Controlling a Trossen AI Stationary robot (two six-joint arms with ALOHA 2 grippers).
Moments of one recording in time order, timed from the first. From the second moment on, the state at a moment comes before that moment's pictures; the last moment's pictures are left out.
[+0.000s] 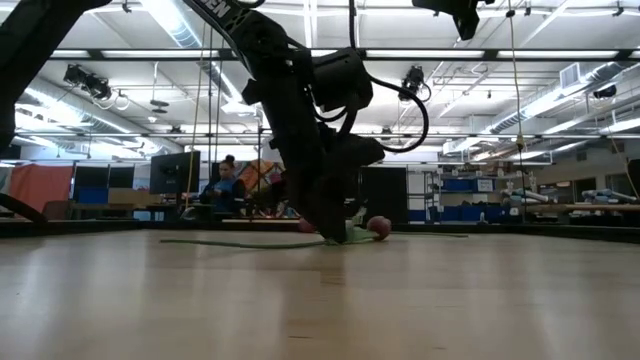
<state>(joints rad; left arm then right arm) 0.06 2.07 1.36 -0.46 -0.02 -0.63 -0.14 0.91 0.89 -0.15 -0.02 0.23</state>
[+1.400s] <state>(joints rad) 0.12 1.21 1.19 -0.85 -0.01 -0.43 -0.14 0.91 0.89 -0.15 -0.02 0.23</state>
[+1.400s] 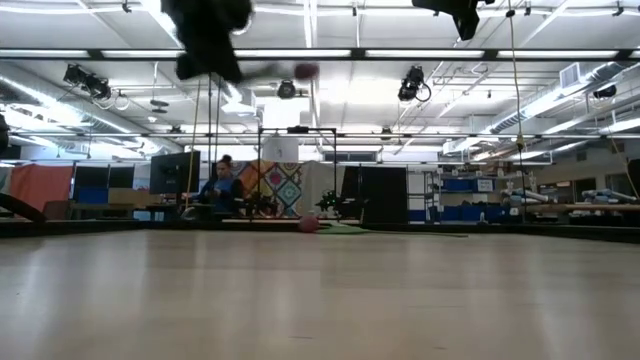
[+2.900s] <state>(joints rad) -0.05 0.14 0.68 0.25 1.12 -0.75 -0.14 0.91 0.89 -0.15 -0.02 0.23</state>
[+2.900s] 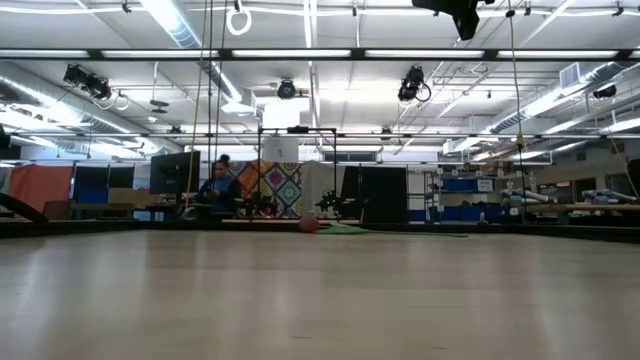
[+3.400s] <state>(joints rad) -0.05 0.37 0.94 0.27 1.05 -0.90 -0.14 0.91 0.89 -0.15 -0.02 0.23</state>
